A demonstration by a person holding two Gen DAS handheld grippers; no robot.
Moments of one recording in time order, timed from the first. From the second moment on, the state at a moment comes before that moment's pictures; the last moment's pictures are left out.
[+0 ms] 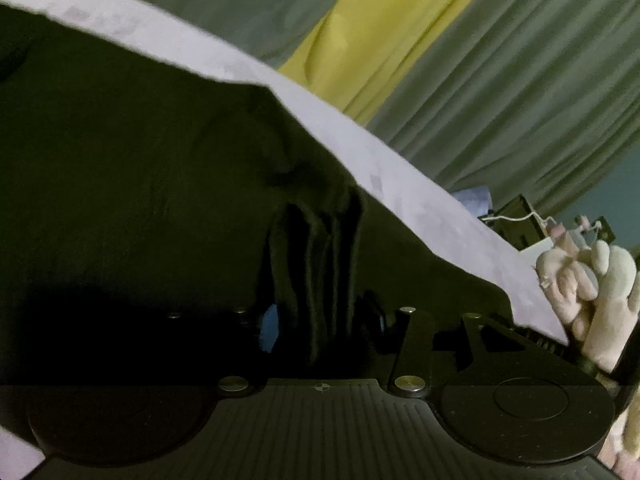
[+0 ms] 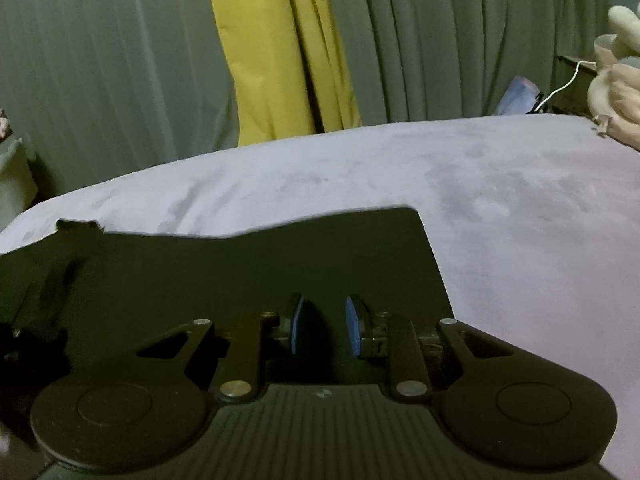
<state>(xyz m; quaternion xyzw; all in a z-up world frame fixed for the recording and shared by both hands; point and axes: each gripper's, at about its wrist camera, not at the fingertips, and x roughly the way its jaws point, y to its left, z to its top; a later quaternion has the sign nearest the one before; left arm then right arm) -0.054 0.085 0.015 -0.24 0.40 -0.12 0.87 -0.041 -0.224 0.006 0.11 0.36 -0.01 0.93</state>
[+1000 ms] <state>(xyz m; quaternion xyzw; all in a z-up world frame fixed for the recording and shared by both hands) -0.047 0.090 0.006 -0.23 0.37 -0.13 0.89 -0.112 -0.140 -0.006 -0.02 0.36 0.03 0.93</state>
